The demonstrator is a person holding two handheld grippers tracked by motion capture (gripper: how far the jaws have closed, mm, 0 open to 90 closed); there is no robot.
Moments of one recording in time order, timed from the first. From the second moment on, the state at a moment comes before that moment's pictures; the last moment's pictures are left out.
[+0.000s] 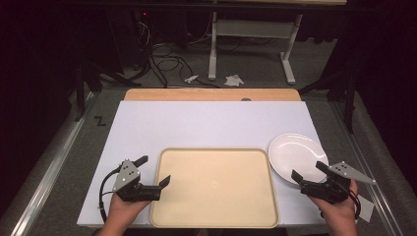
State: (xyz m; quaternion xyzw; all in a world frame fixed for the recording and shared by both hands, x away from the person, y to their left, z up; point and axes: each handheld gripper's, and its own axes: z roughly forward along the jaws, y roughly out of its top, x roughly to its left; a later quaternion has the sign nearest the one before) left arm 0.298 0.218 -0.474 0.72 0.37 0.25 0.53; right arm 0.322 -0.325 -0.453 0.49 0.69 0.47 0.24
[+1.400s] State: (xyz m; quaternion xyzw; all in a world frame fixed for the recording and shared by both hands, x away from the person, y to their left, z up) left arm 0.295 0.215 -0.473 0.73 0.35 0.25 0.53; right arm 0.329 -0.373 -0.476 0.65 0.57 0.48 0.13
